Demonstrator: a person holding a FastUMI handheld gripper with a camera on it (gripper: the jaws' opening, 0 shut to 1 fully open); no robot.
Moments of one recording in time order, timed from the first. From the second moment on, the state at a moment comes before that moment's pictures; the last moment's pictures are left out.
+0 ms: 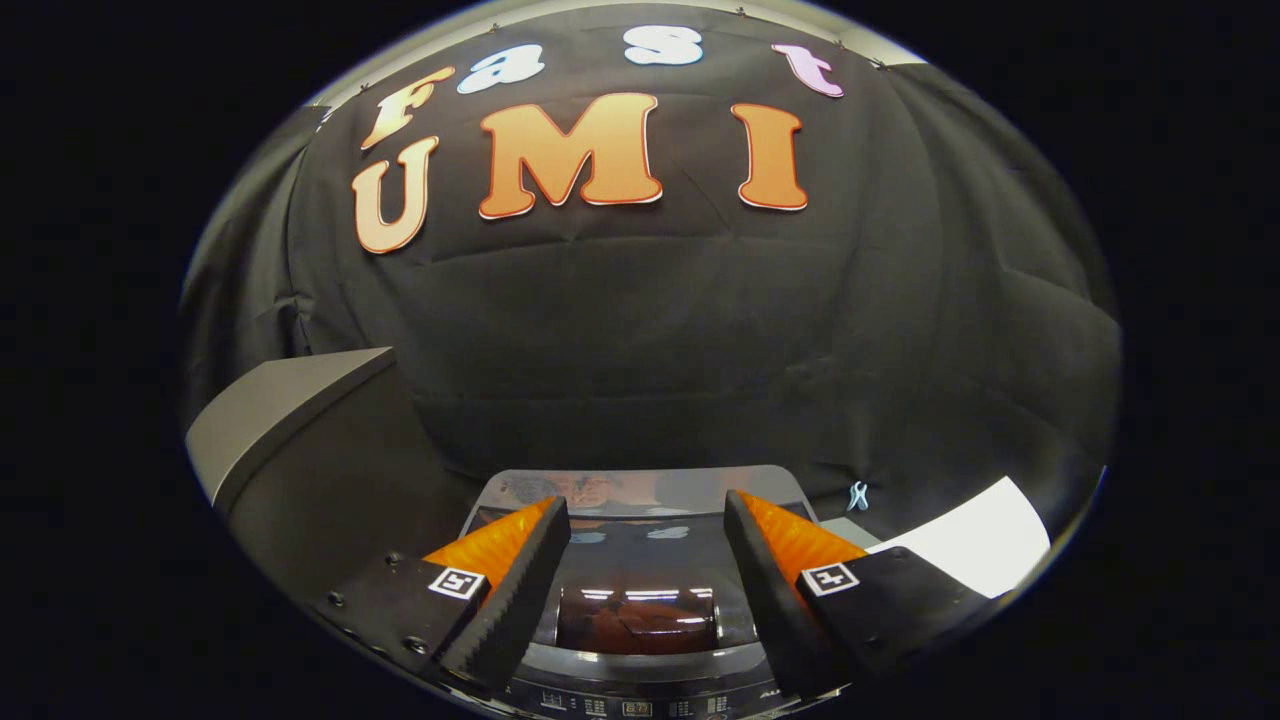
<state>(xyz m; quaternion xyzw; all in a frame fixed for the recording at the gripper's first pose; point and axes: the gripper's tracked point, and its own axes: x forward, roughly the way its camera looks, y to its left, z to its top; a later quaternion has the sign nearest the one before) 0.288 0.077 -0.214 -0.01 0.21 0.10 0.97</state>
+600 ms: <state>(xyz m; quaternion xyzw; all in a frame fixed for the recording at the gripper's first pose) 0.205 0.052 -0.093 0.01 0.10 0.10 0.99</state>
